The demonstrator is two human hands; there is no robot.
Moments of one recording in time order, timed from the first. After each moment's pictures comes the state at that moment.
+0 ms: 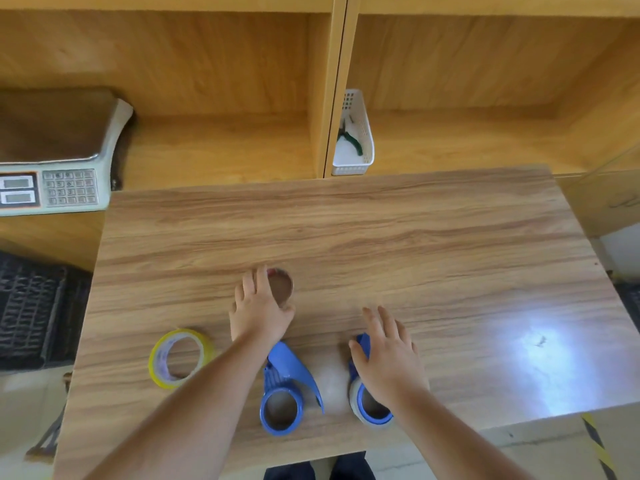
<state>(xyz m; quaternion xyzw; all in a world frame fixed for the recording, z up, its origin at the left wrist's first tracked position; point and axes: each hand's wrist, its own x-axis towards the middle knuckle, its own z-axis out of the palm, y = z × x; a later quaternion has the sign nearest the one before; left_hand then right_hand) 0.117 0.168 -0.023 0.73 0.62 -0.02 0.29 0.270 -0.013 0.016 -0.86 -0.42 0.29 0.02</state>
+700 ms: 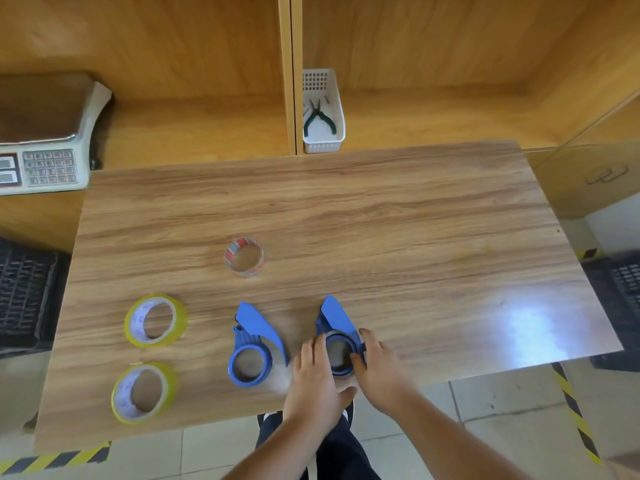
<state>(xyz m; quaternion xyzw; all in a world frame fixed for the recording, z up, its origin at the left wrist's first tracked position) 0.147 -0.067 -0.021 0.78 0.49 -0.06 0.39 0.283 -0.114 0.014 -0.84 -0.33 0.42 0.09</state>
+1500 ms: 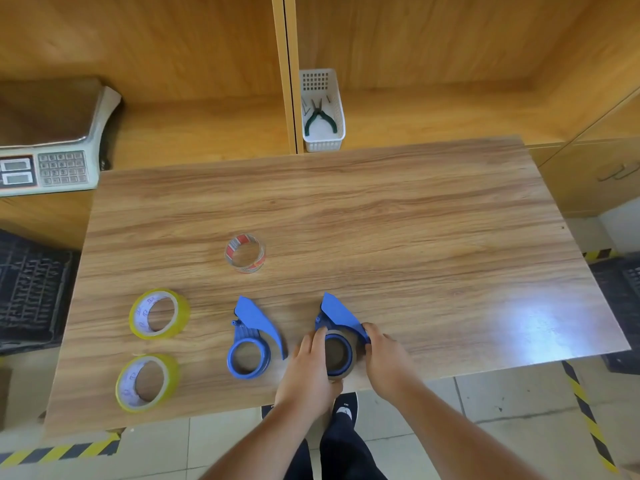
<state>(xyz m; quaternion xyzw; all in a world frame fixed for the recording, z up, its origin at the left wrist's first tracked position) 0.148 -0.058 -0.016 0.77 0.48 -0.09 0.40 0.301 -0.118 0.015 -0.84 -0.34 0.42 0.06</state>
